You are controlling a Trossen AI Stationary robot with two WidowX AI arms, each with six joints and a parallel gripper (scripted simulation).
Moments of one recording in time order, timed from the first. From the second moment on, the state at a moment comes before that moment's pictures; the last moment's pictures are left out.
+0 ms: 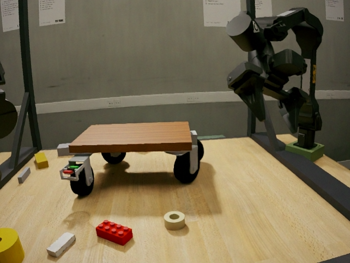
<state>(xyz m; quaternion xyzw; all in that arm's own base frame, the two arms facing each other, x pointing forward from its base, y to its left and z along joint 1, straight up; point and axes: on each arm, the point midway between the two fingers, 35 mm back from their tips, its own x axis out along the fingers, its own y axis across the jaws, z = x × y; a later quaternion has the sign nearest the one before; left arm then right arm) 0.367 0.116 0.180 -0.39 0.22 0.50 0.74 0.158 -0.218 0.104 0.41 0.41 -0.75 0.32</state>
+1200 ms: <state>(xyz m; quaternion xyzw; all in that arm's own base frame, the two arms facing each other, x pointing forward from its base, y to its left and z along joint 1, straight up) 0.350 0.033 0.279 -0.16 0.11 0.11 0.98 0.305 -0.118 0.112 -0.13 0.74 0.07 0.66</state>
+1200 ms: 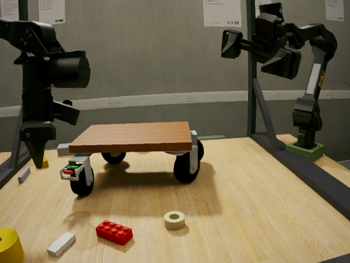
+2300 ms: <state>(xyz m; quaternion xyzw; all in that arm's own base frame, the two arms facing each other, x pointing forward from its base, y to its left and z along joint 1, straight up) 0.317 0.001 0.318 0.00 -0.02 0.00 1.00 0.350 -0.058 0.110 -0.41 0.58 0.40 0.58</state>
